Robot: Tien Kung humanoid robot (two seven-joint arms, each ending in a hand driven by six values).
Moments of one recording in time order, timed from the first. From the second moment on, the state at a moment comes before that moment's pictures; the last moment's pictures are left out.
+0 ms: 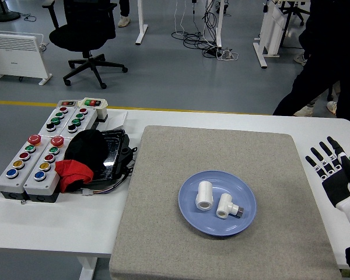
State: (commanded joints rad) left arm -0.23 0.05 -1.30 -0.18 1.79 -0.03 0.35; right arm 0.29 -0.25 1.32 1.30 -0.35 -0.13 0.07
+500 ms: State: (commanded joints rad) left arm -0.23 0.05 -1.30 -0.18 1.79 -0.03 0.35; right arm 0.29 -0.25 1.32 1.30 -0.37 -0.14 0.08
